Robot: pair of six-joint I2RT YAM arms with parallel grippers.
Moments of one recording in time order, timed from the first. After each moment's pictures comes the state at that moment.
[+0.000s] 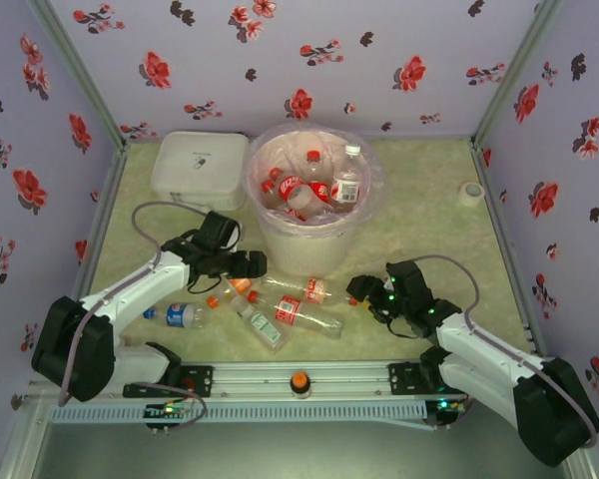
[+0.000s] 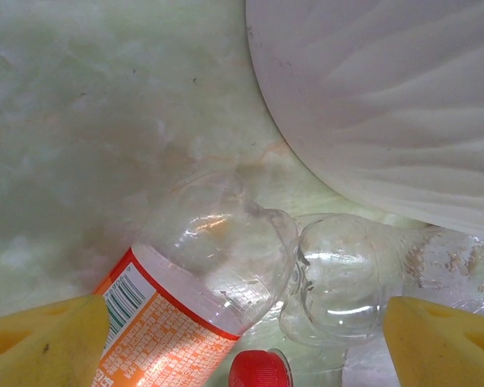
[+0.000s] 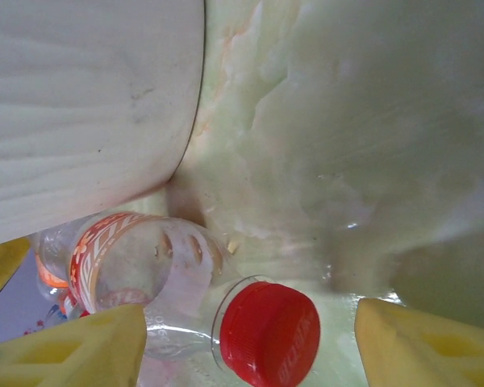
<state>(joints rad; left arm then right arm) -0.56 1.29 0.80 -0.56 0.14 -0.49 0.53 0.88 0.22 -0.09 -0.36 1.15</state>
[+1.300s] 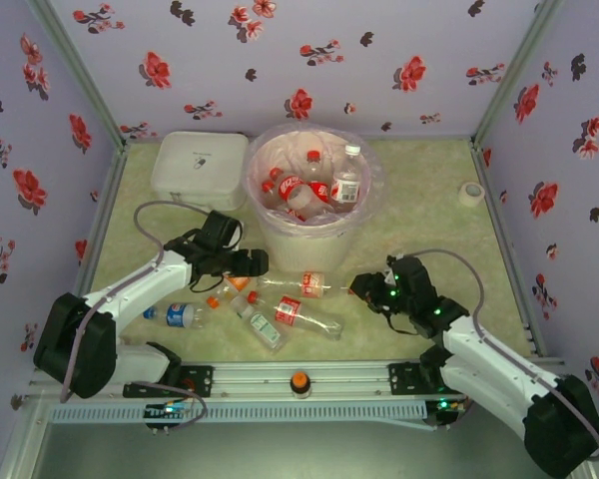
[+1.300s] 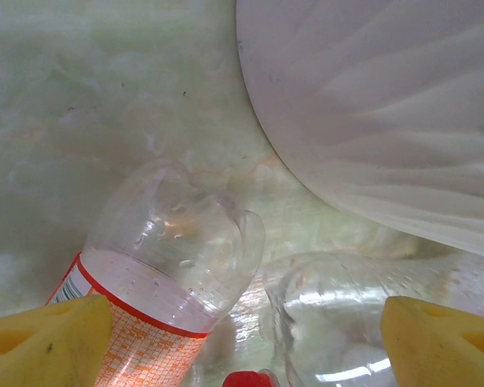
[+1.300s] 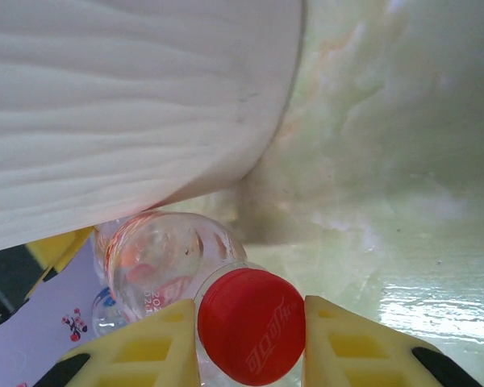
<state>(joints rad) -0.57 1.31 0.80 -0.53 0.14 -0.50 0.55 0.76 0.31 -0.22 -0.33 1.15</state>
